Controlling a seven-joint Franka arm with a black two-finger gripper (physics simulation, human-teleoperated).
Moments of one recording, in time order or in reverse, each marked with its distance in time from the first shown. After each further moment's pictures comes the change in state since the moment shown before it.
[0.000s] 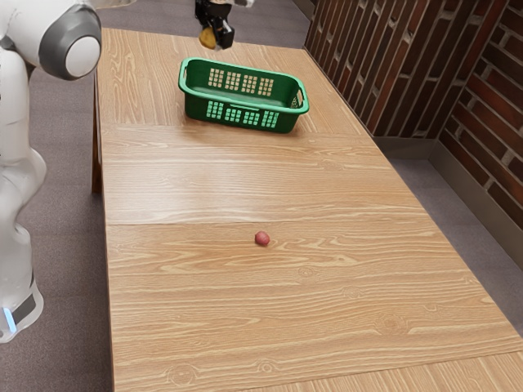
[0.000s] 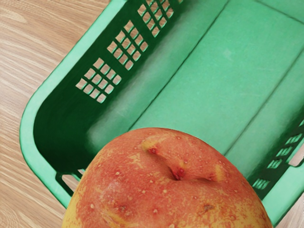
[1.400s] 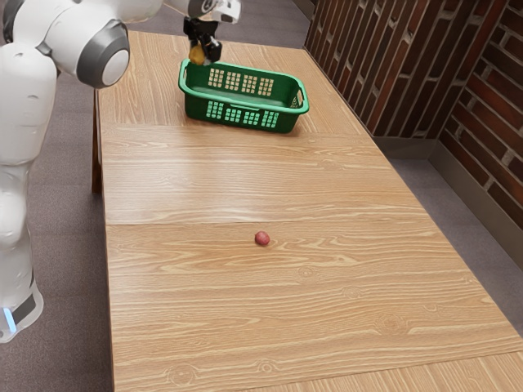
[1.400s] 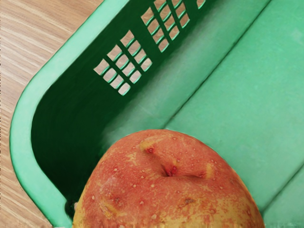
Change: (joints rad) arm 0.479 0.166 -0.328 0.010 -0.186 0.109 0.141
